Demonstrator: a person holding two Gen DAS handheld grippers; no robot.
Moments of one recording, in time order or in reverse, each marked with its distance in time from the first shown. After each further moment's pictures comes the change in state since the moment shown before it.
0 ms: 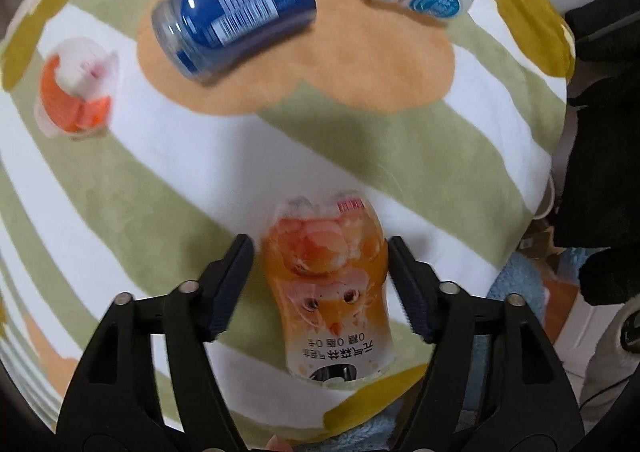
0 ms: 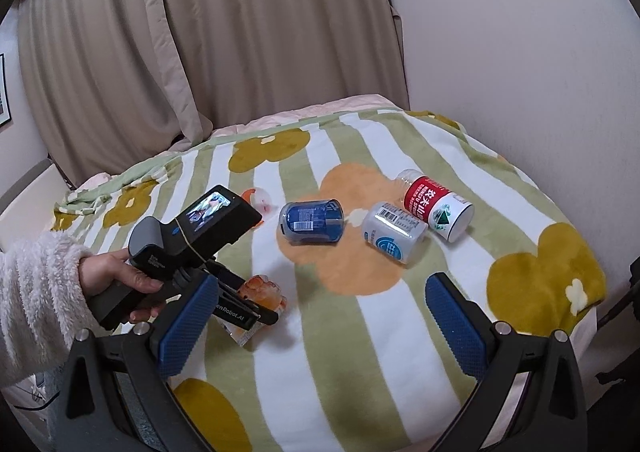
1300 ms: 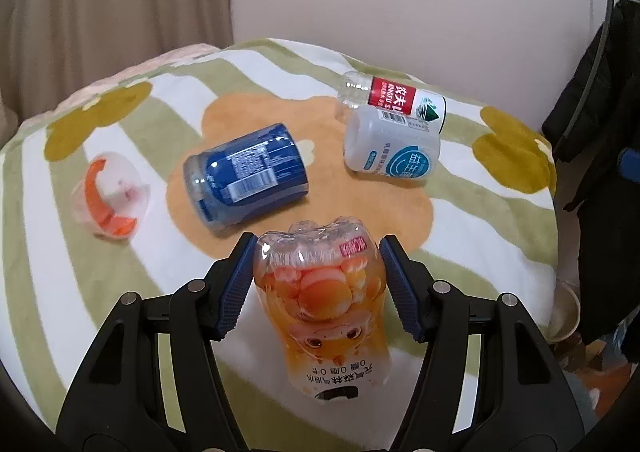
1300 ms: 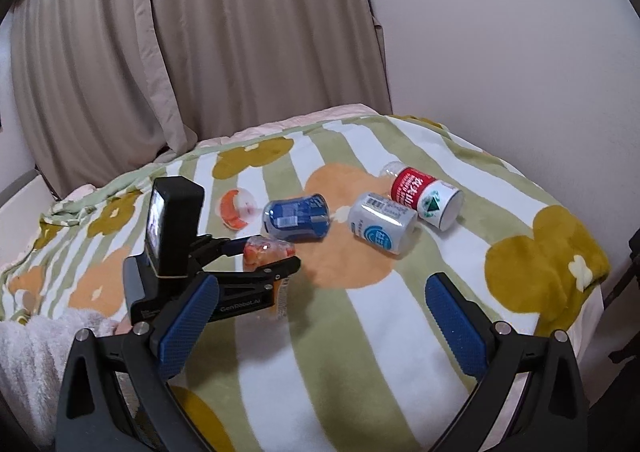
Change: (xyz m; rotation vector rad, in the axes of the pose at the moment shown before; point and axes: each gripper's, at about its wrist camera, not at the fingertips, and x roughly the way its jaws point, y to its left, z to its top) left arm -0.029 -0.001 -0.038 -0.023 -0.752 0.040; right arm 0.014 -0.001 -0.040 0.041 -0.064 -0.066
